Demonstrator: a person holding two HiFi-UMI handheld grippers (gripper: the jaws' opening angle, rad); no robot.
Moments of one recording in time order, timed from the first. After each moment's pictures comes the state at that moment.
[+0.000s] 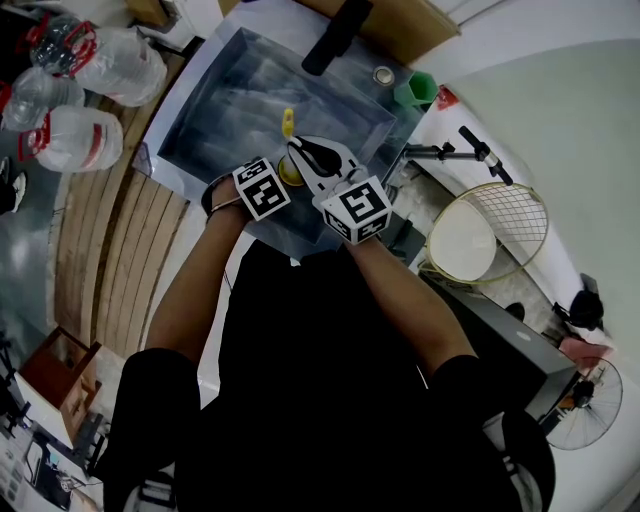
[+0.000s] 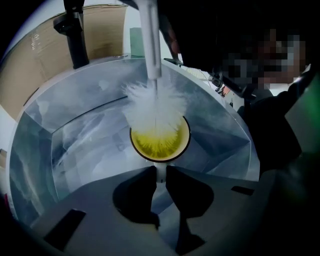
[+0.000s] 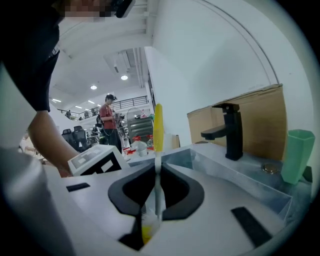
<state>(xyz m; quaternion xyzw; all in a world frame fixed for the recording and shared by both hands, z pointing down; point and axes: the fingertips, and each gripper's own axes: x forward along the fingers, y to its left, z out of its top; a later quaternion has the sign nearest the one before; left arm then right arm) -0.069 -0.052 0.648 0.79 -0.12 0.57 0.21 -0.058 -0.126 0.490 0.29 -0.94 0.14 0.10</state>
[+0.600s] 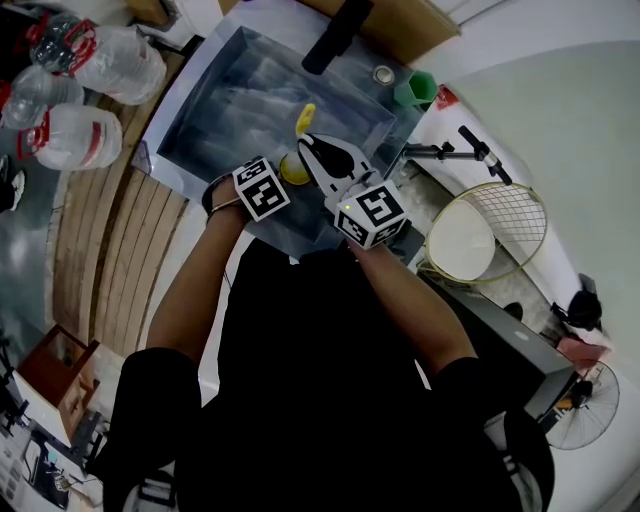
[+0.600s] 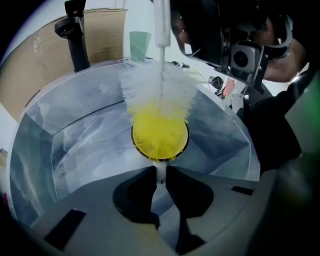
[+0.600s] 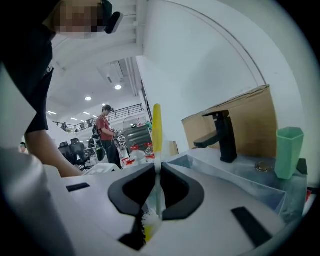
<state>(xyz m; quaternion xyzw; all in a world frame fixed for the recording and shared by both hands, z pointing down) -0.064 -0.052 0.646 0.80 -0.13 0.55 0.21 -0.039 -0.127 0.466 0.31 -0.93 0.17 0.05</state>
